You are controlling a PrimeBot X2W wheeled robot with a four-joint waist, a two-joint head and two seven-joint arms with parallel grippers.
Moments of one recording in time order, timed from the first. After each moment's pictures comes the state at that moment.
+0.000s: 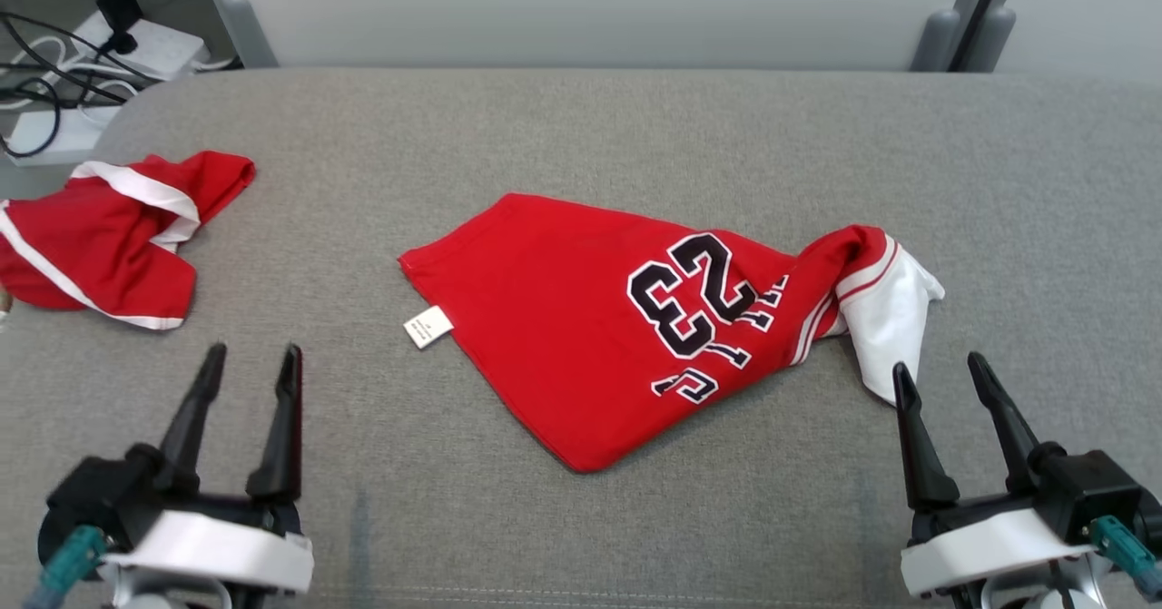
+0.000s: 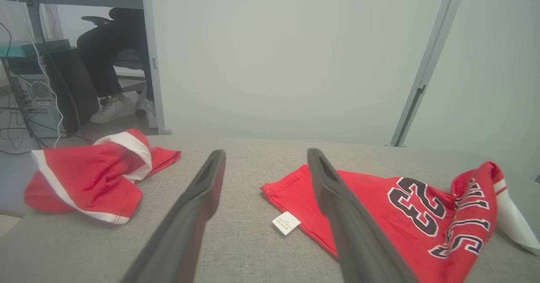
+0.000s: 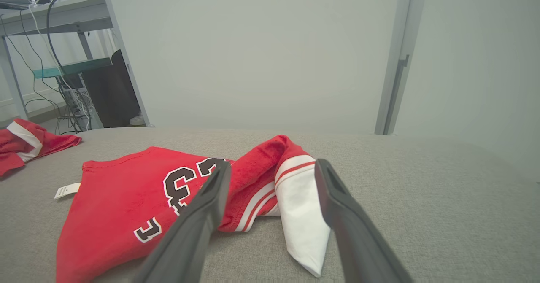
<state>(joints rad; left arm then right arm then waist) -0.06 0.33 -0.19 0.06 -0.53 0.04 -0.25 -0.06 -0.04 0.04 0.15 0.11 0.13 -0.25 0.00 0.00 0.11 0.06</state>
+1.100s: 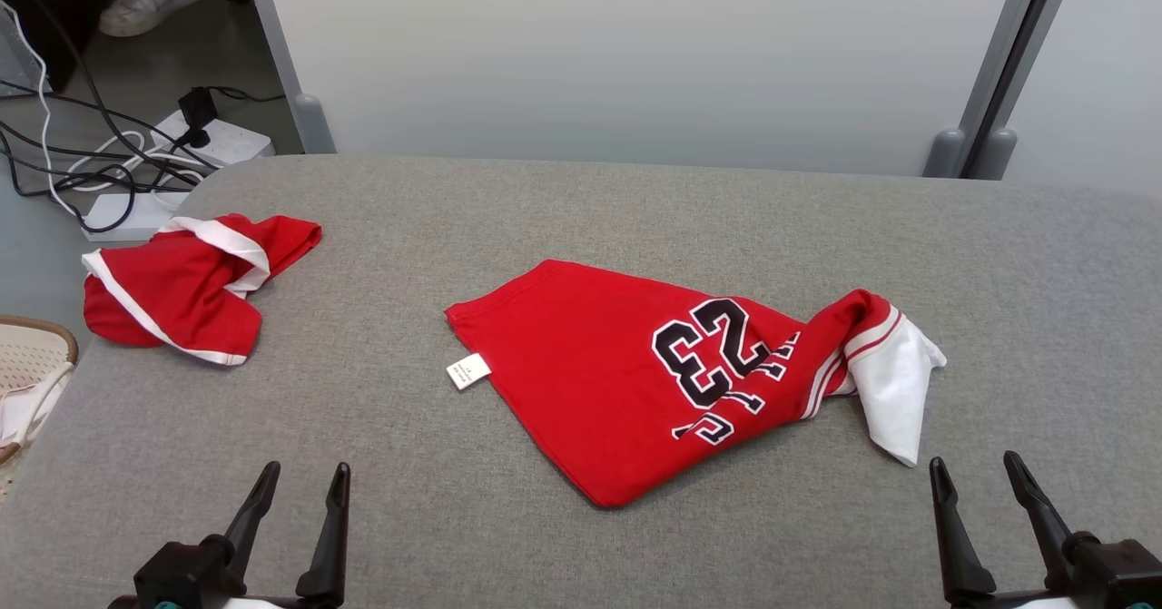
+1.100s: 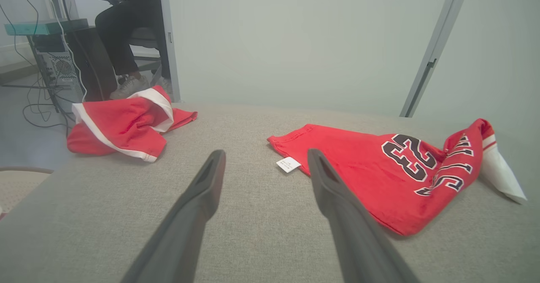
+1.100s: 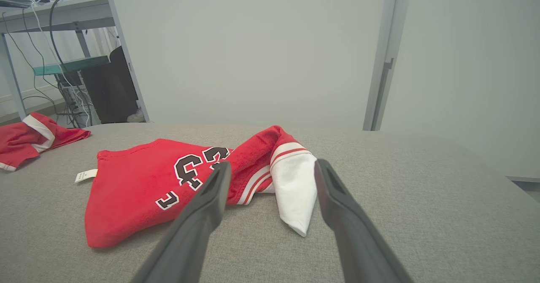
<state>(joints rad) 0.09 0.27 -0.23 0.12 -0.45 0.06 -0.22 0.14 -0.04 -0.03 0.07 0.11 0.13 -0.20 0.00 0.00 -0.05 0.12</state>
